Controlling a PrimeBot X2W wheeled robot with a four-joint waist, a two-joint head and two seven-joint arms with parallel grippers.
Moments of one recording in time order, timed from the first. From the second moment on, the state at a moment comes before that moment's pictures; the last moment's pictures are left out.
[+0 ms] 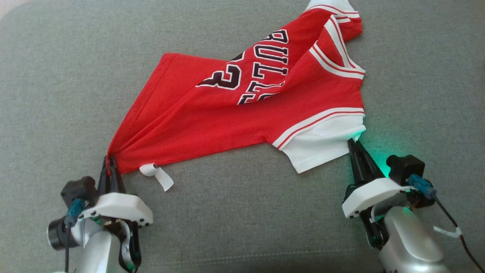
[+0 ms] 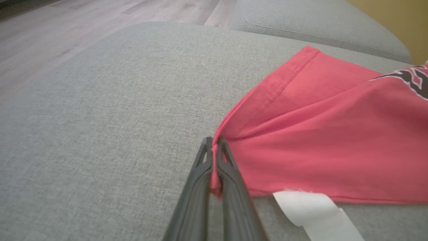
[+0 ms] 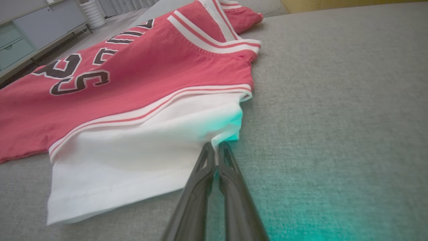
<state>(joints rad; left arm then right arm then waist) -0.16 0.04 -0.06 0.44 -0.24 0.20 -0.26 -0.32 -0.05 0.14 0.70 0.20 0.12 -0.26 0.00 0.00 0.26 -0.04</state>
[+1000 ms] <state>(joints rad) -0.64 0.23 -0.06 0.06 -0.07 -0.05 -0.14 -0.78 -0.32 0.07 0.05 0.45 0.12 -0.18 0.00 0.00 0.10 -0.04</state>
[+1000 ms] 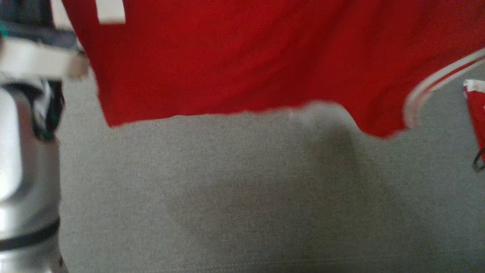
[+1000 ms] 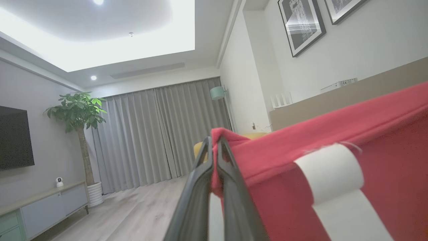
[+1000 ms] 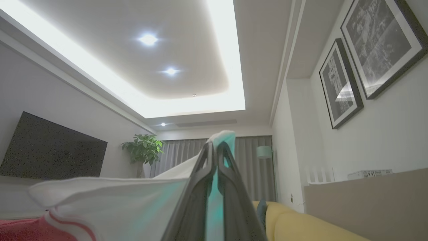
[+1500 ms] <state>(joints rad) -1.08 0.18 -0.10 0.46 -0.02 0.05 -0.23 -1.32 -0.28 0.04 0.63 0.22 0.12 -0.23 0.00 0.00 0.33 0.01</state>
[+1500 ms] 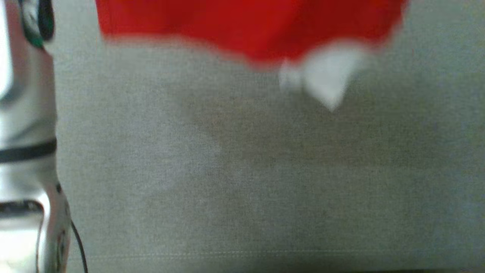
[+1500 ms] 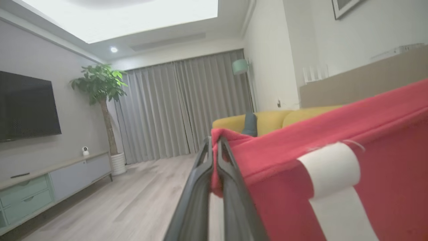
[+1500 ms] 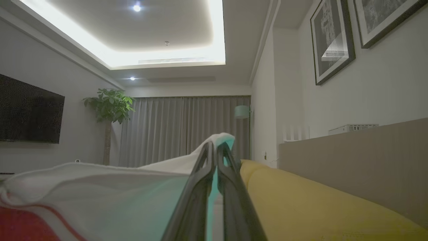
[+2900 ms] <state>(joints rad) 0.02 0.02 -0.04 0.48 -0.31 0.13 -0.26 0.03 -0.20 0.09 0.31 0.56 0.12 -0.14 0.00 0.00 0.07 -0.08</state>
